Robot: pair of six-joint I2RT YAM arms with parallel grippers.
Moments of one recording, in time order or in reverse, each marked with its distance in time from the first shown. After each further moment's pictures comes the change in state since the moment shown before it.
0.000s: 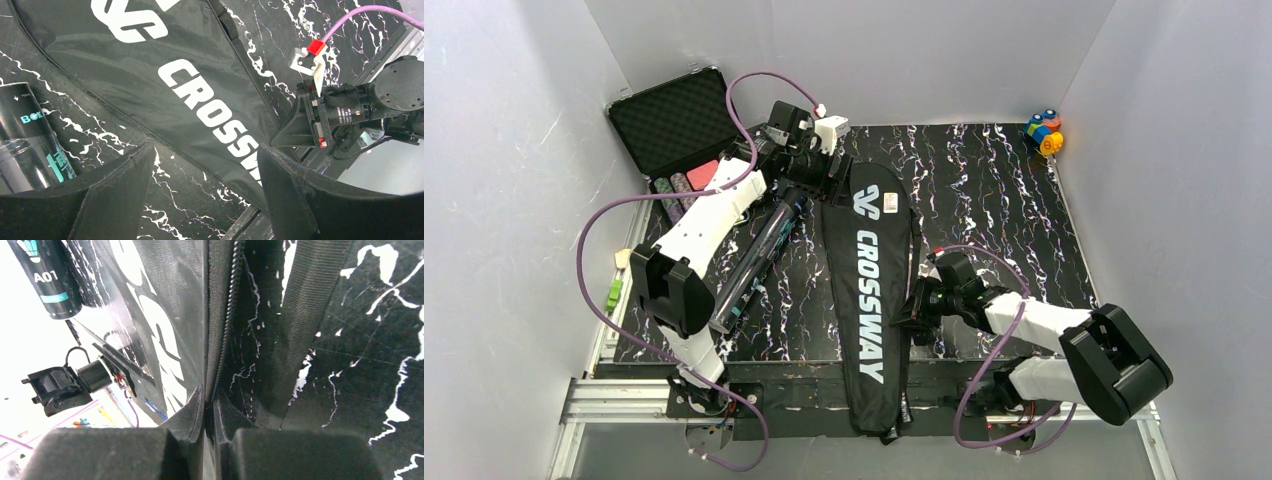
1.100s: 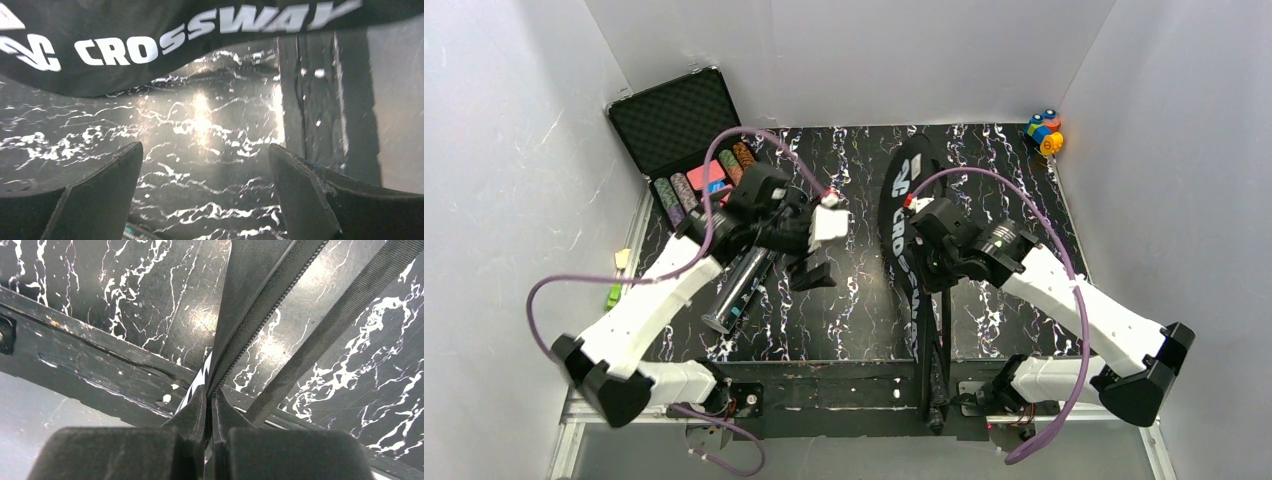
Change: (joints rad) left arm -0.173 -0.472 -0.376 -0.028 0.235 0.701; right arm 0.267 -0.068 0.897 -1.142 0.536 -0.518
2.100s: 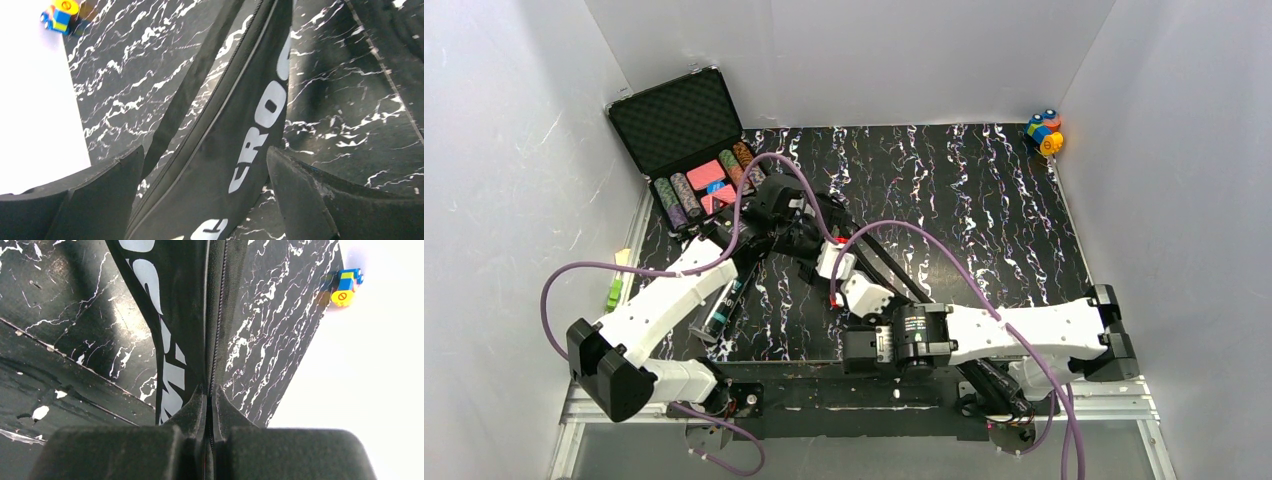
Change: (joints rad) left arm -0.031 -0.024 -0.214 0.248 -0.071 0.576; right arm 0.744 0.251 0.095 -0.303 0.821 0.108
